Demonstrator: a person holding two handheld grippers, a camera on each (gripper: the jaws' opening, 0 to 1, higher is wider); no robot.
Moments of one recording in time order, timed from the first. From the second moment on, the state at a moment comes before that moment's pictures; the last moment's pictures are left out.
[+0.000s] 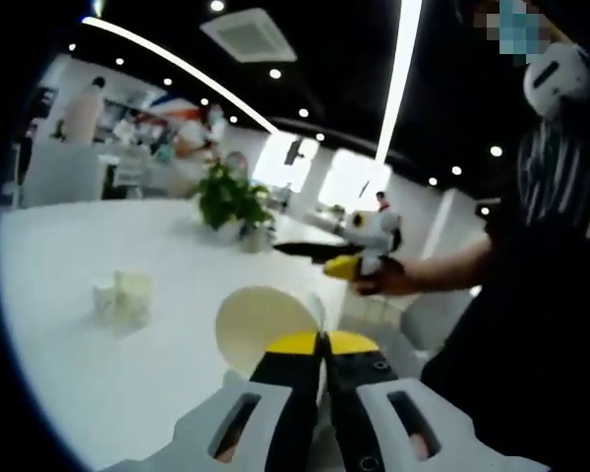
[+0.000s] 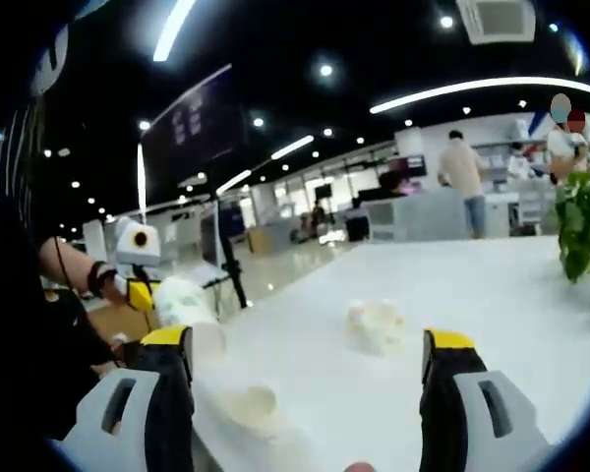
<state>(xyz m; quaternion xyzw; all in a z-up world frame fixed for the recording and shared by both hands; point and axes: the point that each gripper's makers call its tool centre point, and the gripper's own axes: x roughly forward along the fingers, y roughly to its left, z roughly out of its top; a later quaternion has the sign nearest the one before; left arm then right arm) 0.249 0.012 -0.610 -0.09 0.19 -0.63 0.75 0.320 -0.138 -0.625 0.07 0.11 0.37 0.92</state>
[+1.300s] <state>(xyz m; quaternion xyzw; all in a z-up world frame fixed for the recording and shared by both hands) 0.250 0.003 -0.622 0.07 0.21 -0.66 0.72 0.327 -0.149 -0.647 -0.01 0.12 0.35 0.93</state>
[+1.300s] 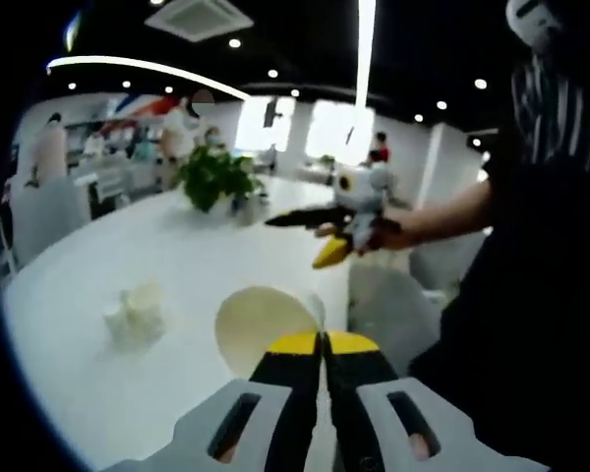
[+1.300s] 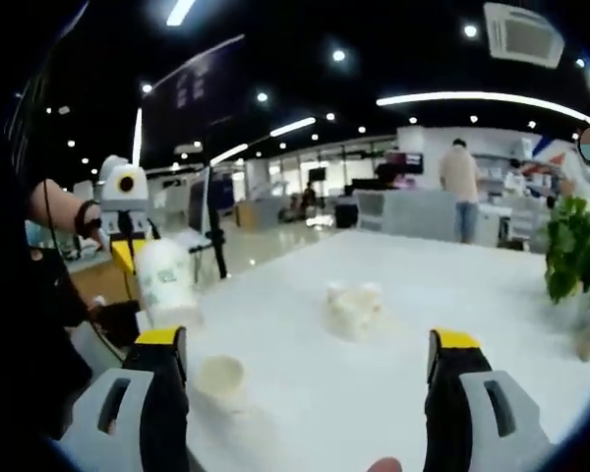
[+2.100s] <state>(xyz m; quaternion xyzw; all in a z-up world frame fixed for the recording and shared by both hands) 0.249 0.002 -0.634 0.21 0.21 -0.68 0.67 0.325 -0.147 -0.651 -0.01 0.12 0.35 0.93</state>
